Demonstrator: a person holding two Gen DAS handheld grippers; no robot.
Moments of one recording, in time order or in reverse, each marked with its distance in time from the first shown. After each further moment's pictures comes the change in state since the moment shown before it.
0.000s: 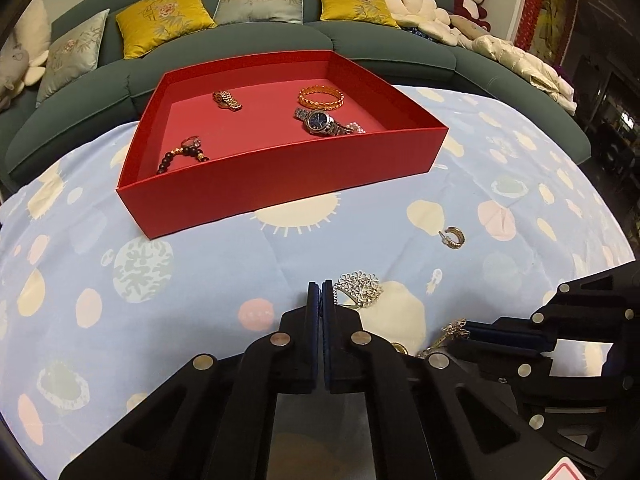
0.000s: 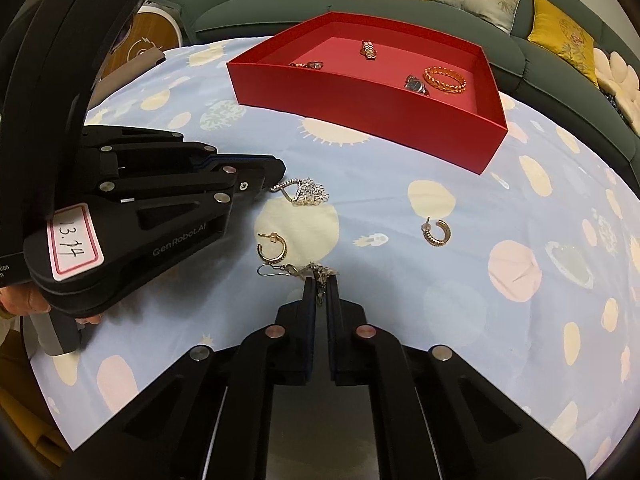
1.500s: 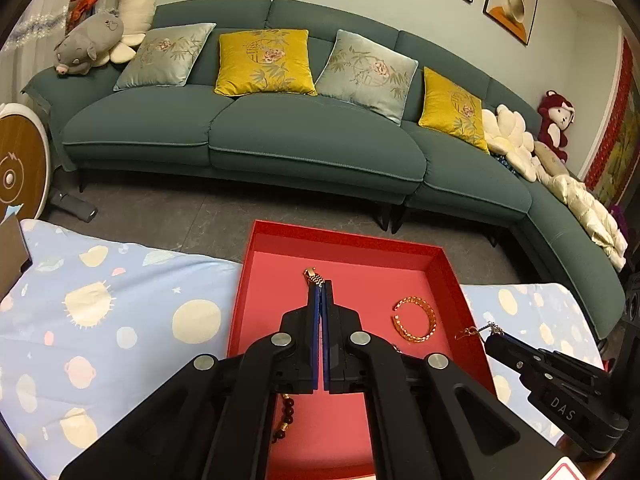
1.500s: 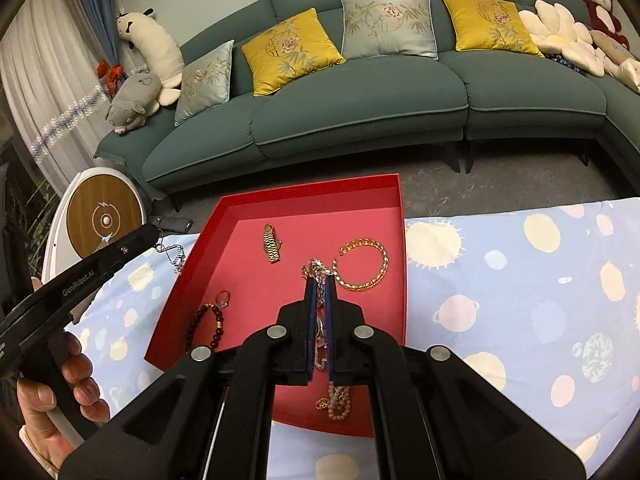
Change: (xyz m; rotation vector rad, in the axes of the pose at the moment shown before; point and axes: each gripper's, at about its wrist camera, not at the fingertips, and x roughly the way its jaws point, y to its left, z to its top) left arm -0.007 0.081 0.157 -0.322 -0.255 0.158; right arm 0.004 -0.130 0.157 0.364 -0.278 0.043
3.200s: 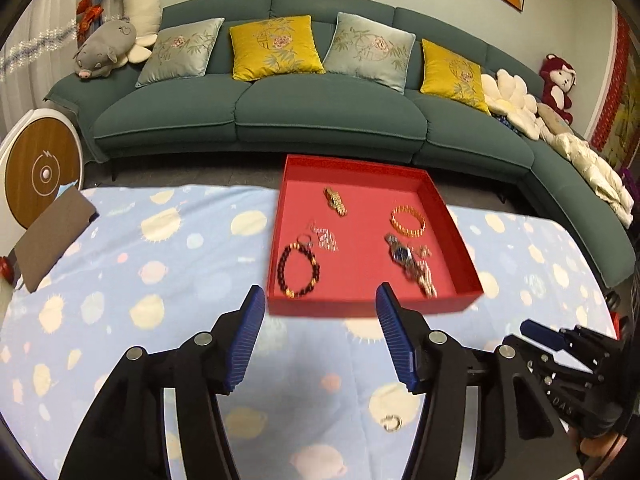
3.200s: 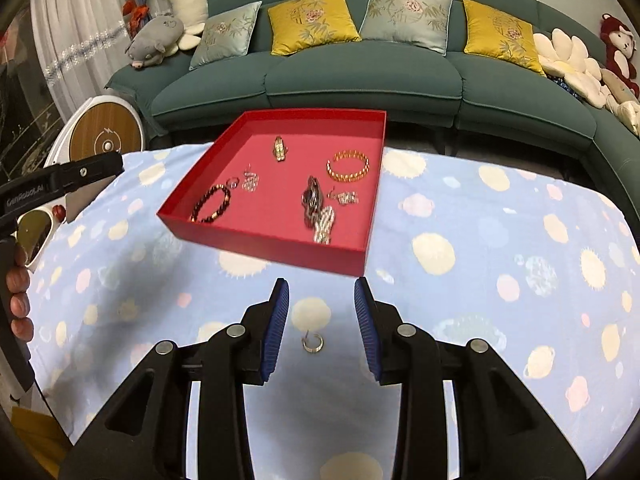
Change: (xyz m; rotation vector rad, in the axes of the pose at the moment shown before) left arm -0.120 -0.009 -0.082 0.066 0.099 0.087; right arm -0.087 0.009 -0.092 -0.179 0.101 -0.077
